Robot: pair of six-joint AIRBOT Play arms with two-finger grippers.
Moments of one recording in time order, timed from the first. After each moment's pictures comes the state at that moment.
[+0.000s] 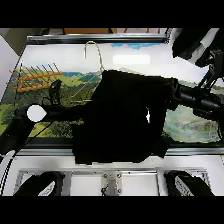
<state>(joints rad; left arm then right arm) -0.25 -0.94 0.86 1.17 -1.01 -1.82 -0.11 -0.93 0.90 0.08 1.27 0.34</state>
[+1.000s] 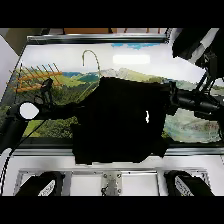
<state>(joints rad) -0.13 -0.94 0.86 1.18 -1.03 -1.78 -0.11 -0.93 0.90 -0.01 1.33 0.34</state>
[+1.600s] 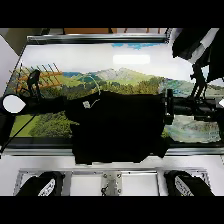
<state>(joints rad) -0.06 -0.94 1.01 1.20 -1.11 -1.71 -0.12 -0.94 0.87 -0.18 1.41 0.23</state>
